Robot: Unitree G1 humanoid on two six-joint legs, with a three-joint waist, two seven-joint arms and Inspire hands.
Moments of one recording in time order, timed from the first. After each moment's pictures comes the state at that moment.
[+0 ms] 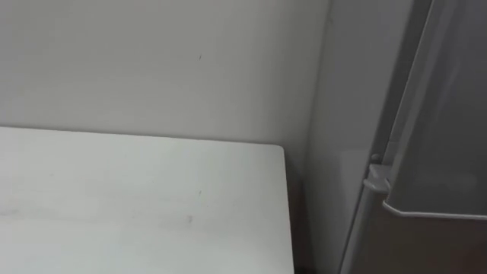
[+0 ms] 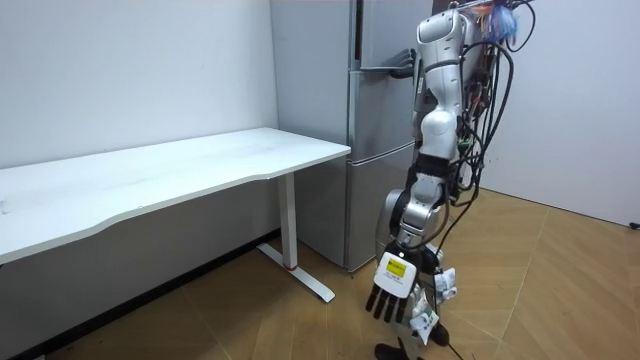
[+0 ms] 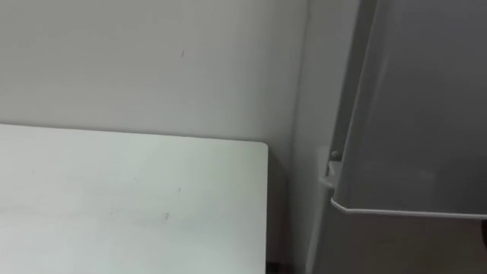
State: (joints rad) left arm 0.32 0.23 0.23 1.22 0.12 -0.09 -0.03; right arm 0.26 -0.34 -0.28 -0.31 0.05 -0.20 -0.76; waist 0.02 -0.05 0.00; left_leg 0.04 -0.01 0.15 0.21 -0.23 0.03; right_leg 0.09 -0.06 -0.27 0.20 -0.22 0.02
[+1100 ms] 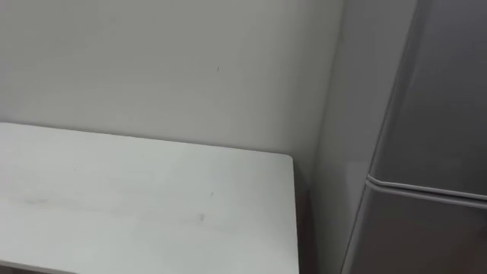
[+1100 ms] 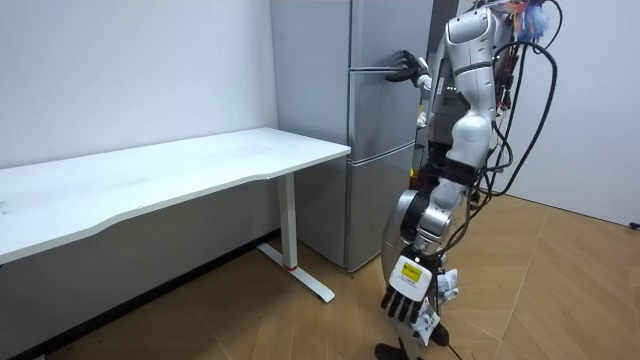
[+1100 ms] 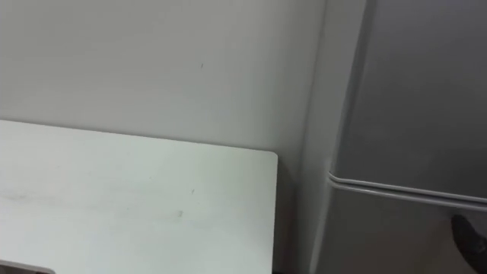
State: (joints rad) left arm 0.38 0.23 0.21 1.08 0.25 -0.01 -0.13; right arm 0.20 -0.34 -0.34 -0.15 0.02 -0.17 -0.52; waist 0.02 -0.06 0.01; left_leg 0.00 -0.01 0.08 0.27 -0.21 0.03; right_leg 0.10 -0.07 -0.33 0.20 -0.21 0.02
